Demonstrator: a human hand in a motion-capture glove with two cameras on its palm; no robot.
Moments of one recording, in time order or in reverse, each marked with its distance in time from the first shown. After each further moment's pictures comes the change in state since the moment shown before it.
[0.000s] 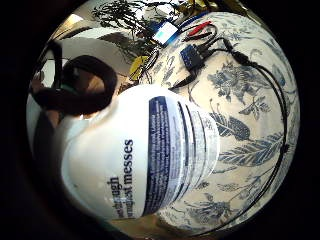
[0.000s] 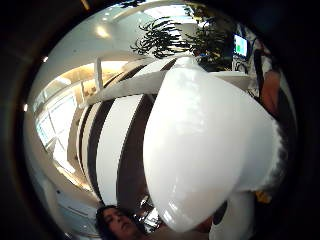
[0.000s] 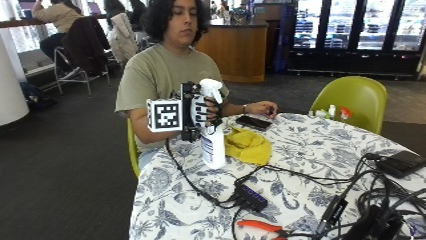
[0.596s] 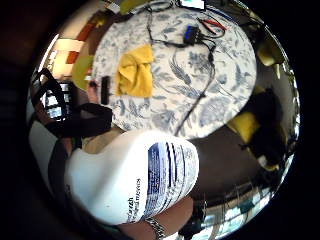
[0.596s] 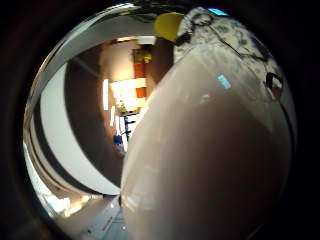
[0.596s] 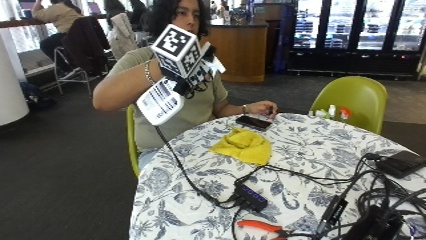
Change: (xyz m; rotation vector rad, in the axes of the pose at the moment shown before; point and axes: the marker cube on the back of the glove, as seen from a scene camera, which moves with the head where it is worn) arm -0.116 0.016 -0.024 -0.846 0.701 0.173
